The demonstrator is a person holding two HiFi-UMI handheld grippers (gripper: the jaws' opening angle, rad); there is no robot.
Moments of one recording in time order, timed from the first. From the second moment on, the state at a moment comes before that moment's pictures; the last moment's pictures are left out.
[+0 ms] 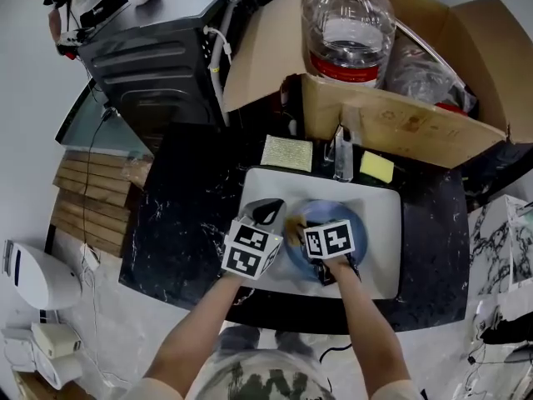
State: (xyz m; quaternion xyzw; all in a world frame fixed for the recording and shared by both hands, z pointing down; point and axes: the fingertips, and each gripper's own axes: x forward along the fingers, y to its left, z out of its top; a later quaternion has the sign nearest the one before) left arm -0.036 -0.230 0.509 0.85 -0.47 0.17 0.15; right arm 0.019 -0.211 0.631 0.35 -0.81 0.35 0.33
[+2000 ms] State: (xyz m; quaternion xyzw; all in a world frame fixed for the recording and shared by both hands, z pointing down) left arm -0.018 -0.221 0.522 0.86 -0.44 0.19 0.15; right arm 0.176 -0.222 0.639 0.45 -0.68 0.27 0.51
